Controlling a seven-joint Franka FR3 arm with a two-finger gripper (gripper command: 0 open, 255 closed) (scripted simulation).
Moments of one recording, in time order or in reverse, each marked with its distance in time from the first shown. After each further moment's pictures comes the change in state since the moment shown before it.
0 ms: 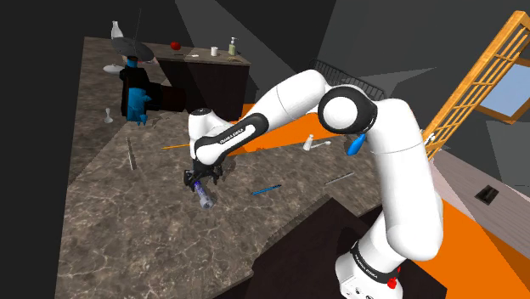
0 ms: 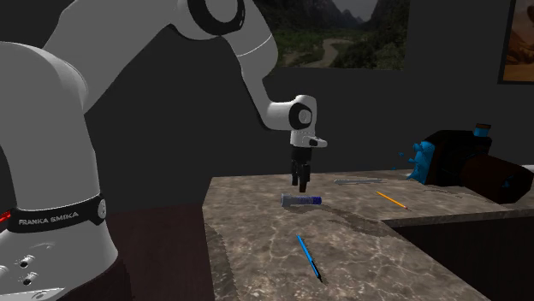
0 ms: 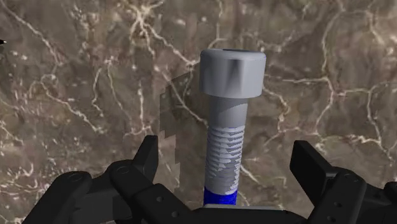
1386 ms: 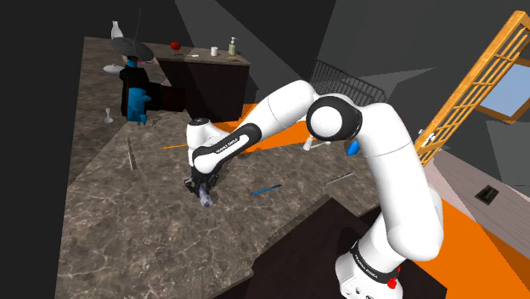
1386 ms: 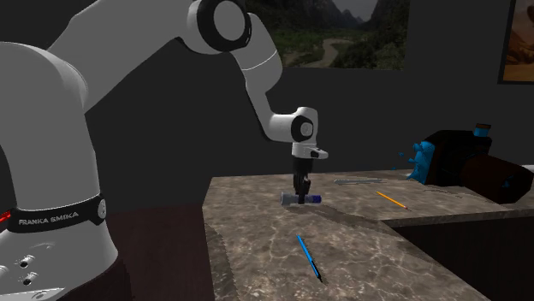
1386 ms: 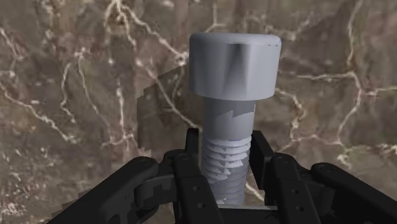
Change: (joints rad) arm 0.017 0.103 -0.019 0.066 -0.015 0.035 0.010
